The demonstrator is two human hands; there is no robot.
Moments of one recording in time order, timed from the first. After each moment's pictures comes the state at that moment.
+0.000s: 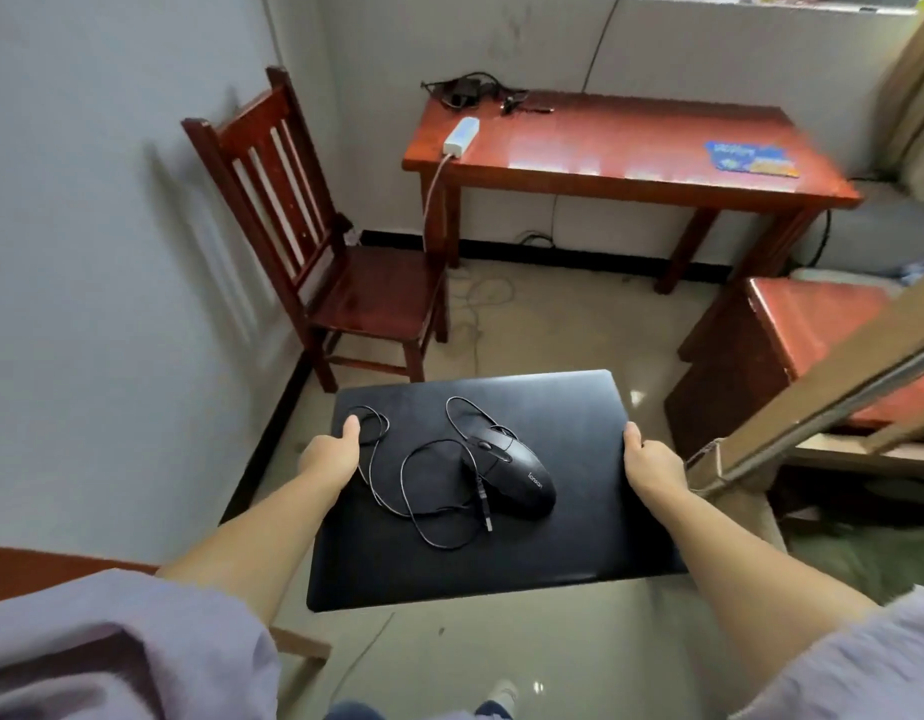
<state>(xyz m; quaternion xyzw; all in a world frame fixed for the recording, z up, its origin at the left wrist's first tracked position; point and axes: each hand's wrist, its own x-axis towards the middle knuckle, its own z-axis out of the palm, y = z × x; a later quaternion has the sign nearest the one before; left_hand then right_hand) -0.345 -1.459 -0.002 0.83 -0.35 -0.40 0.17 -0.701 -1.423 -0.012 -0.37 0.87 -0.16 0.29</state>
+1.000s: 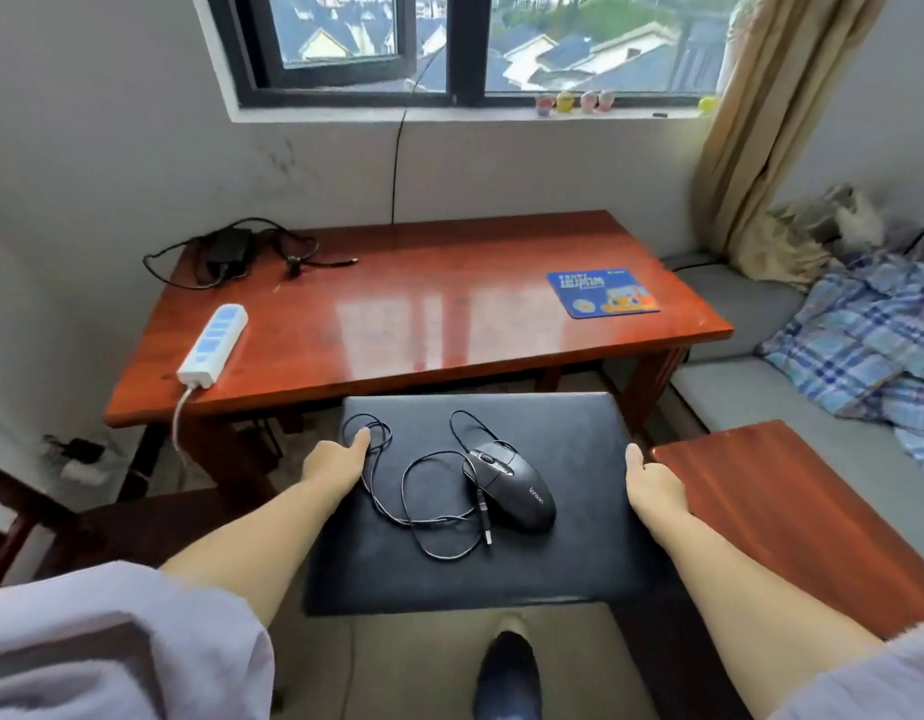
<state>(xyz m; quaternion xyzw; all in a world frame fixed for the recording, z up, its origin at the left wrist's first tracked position) -0.705 -2.046 0.020 0.72 -0.57 -0.37 0.13 -1.026 -1.871 0.017 -0.21 0.92 -0.23 0.25</state>
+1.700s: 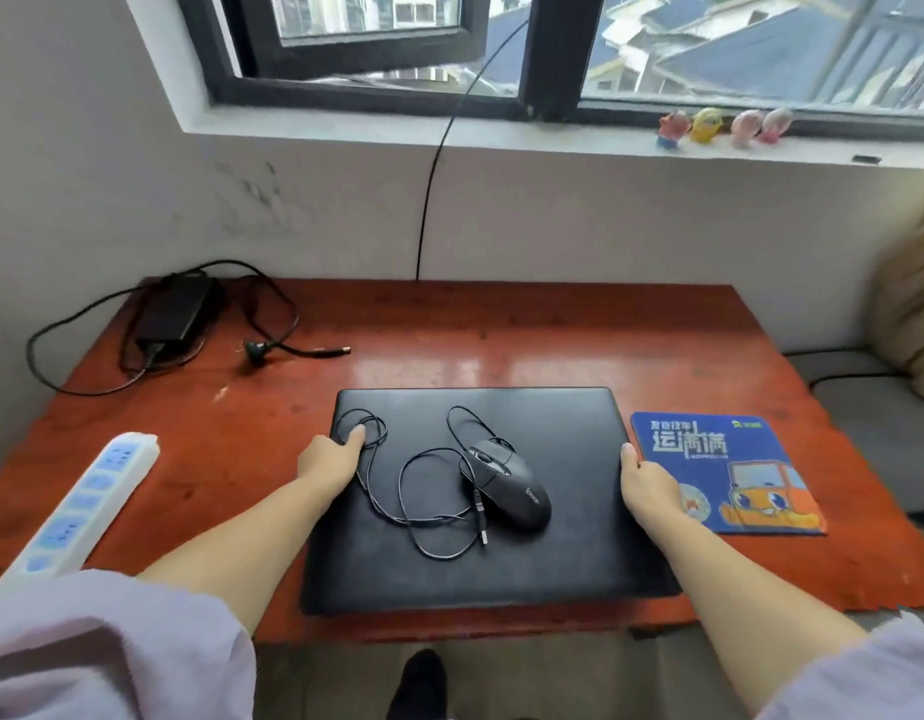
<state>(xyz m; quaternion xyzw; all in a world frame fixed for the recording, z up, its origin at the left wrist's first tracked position) -0.855 -2.408 -0.007 0.78 -0.50 -0.37 0.13 -1.203 -2.299 -0.018 -0.30 0.90 -0.16 0.27</state>
